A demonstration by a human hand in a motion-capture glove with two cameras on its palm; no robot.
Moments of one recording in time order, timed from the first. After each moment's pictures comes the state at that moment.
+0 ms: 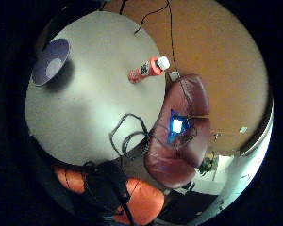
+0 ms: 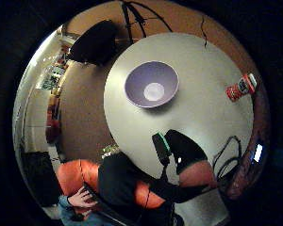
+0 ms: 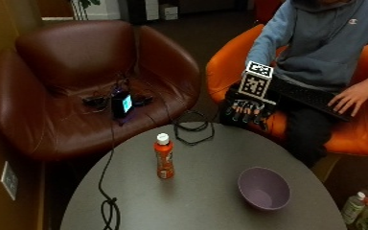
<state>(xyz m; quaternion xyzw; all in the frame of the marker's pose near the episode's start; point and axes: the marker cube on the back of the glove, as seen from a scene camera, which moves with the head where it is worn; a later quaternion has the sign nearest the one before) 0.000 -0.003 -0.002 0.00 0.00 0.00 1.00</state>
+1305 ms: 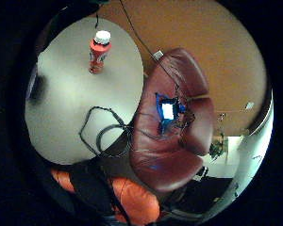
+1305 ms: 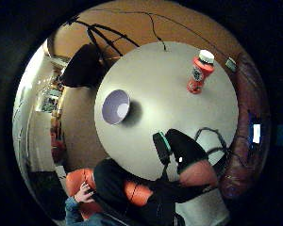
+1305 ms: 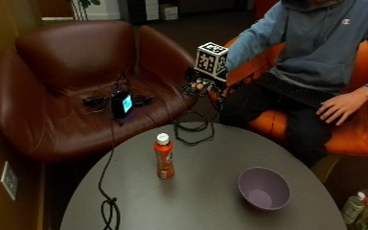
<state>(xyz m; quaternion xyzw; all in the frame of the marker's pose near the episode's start) 0.162 0.041 -0.006 0.01 -0.02 0.13 0.99</state>
